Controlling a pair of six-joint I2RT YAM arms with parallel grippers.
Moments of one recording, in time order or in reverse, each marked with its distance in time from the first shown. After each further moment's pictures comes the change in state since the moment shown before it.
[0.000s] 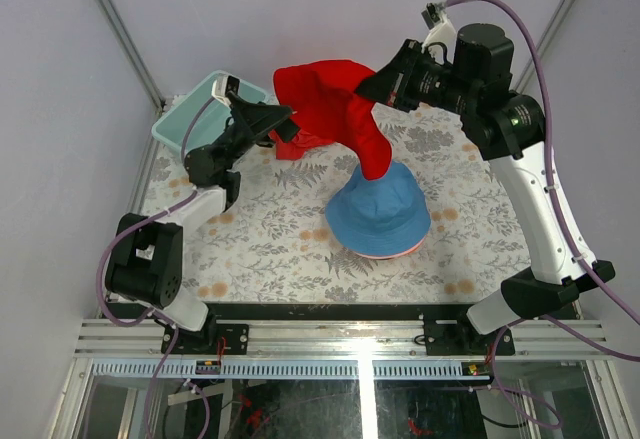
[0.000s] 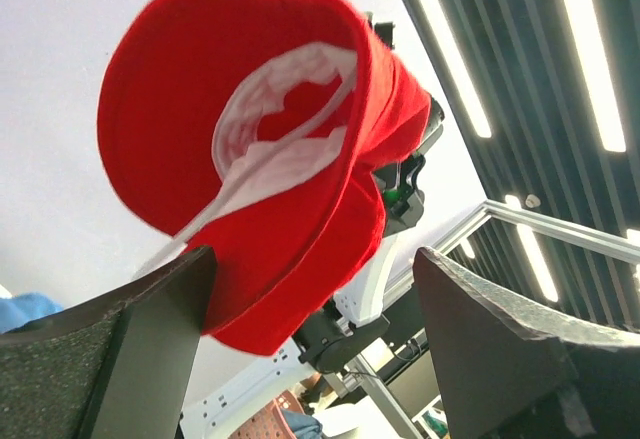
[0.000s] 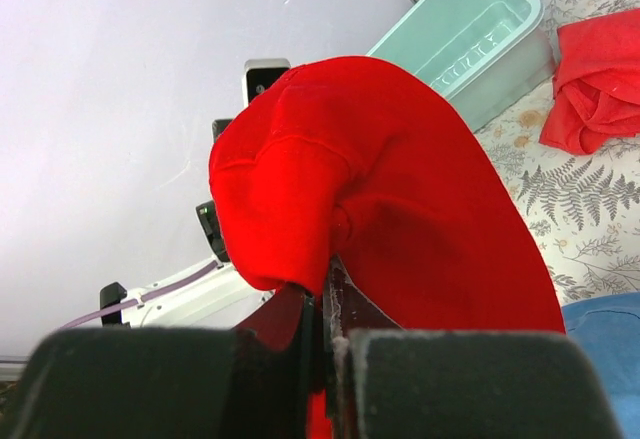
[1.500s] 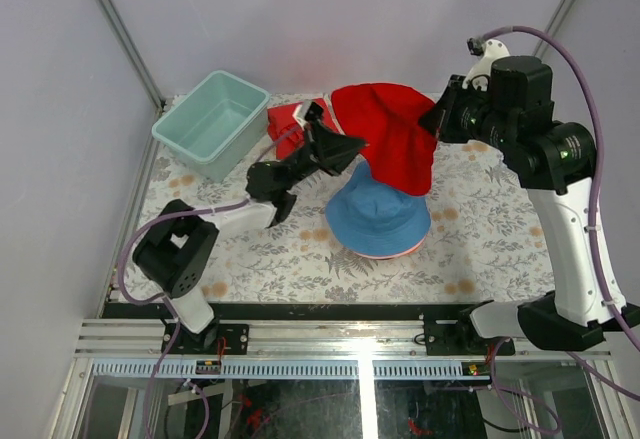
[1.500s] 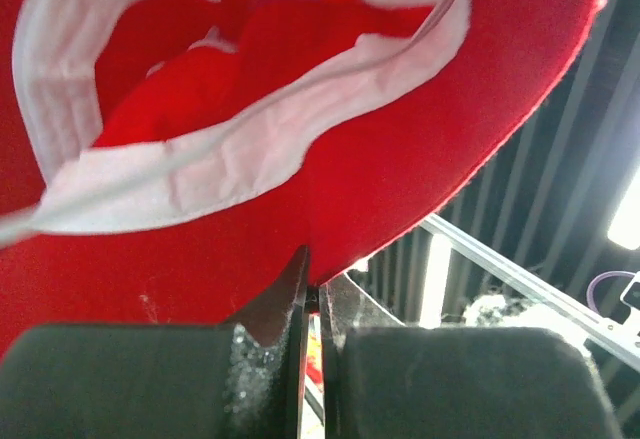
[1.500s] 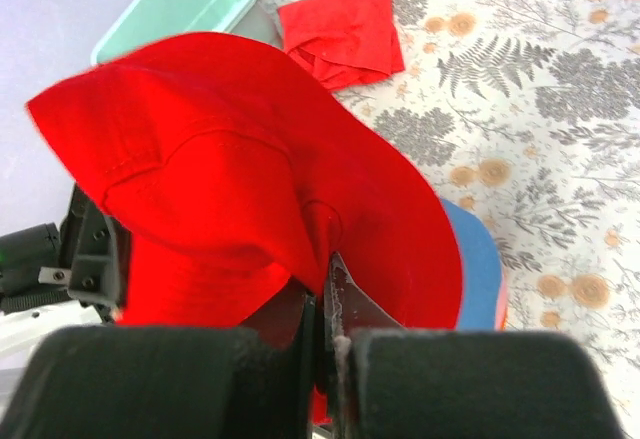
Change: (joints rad) left arm -0.366 0.118 0.030 0.022 -0.166 -0.216; right arm -0.084 -0.175 -0.079 -0.341 0.337 -0.338
